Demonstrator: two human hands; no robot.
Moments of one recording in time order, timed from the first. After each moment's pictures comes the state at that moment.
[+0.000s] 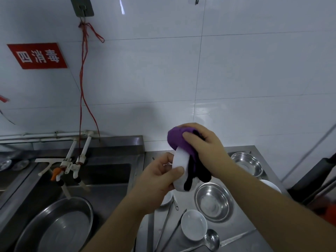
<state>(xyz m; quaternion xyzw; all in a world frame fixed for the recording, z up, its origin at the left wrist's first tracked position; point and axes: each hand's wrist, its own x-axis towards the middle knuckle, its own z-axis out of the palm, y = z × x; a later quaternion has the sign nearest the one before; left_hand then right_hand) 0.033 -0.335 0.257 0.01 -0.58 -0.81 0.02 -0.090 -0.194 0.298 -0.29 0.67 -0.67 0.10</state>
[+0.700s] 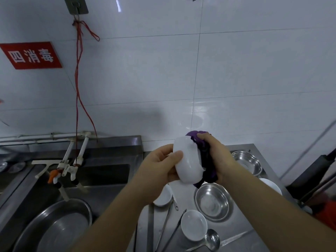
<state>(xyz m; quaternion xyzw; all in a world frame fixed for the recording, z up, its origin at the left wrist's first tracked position) 0.011 -0.338 0.276 0.05 -0.58 -0.81 0.03 -0.108 -0.183 0.268 0.06 0.50 -0.80 0.34</state>
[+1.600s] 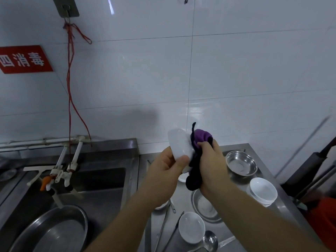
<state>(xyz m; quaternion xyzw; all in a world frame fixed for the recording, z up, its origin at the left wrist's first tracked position) -0.001 -0.311 0.270 0.04 -0.70 -0.70 0.11 -0.074 -0.200 0.268 0.03 0.55 -0.83 0.11</state>
